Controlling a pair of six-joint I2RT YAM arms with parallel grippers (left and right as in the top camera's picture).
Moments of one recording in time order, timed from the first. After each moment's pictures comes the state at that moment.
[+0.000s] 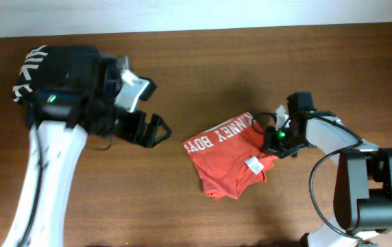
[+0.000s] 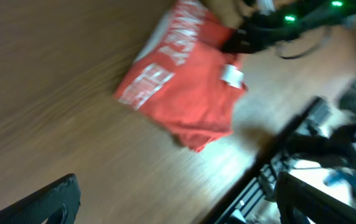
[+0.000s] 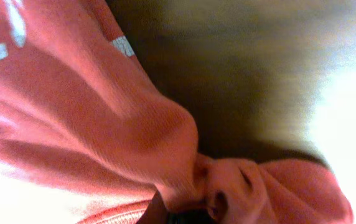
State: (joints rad) left arm -0.13 1.48 1.58 -1.36 0.57 0.22; right arm -0.02 1.79 0.97 -0.69 -0.40 0.27
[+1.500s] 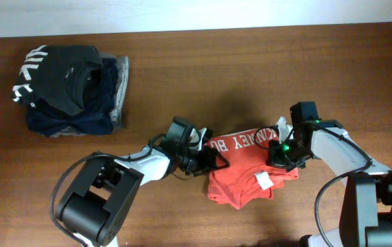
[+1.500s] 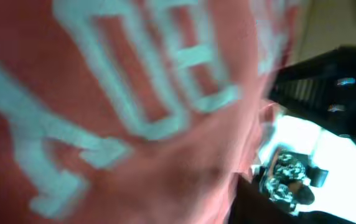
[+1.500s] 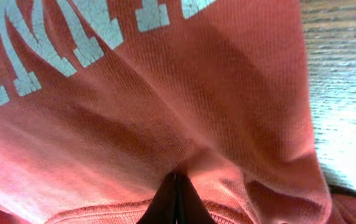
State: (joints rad) left arm -0.55 1.90 0.82 0.06 0.79 -0.70; right arm -0.01 1.65 0.88 -0.78 -0.34 0.10
